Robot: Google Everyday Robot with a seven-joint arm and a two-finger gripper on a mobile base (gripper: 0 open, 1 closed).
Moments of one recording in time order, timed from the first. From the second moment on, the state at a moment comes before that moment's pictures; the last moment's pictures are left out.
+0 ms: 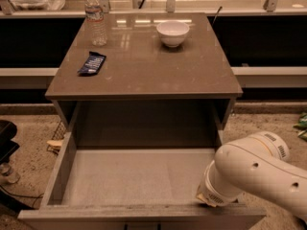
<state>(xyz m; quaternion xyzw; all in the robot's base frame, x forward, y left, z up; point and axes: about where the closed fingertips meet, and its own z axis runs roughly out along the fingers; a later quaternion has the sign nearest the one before) 0.371 -0.139 0.637 -0.53 0.84 0.03 0.10</state>
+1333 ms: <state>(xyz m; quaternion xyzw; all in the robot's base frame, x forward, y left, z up) 0.372 -0.139 0.640 -0.53 0.84 0.02 0.10</state>
